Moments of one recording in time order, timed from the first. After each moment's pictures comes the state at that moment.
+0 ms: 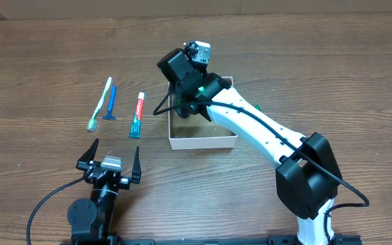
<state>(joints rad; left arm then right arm) 0.05 0.02 0.01 -0.06 0.20 0.19 0.73 2.04 1.74 -0.61 0.41 0.80</state>
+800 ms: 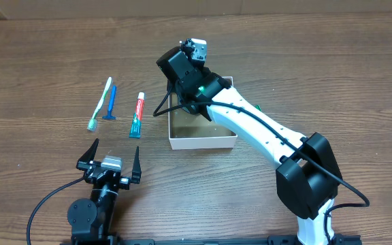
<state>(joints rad) 0.05 0.02 0.01 -0.06 0.20 0.19 0.73 2.04 1.74 -0.58 0.39 0.73</state>
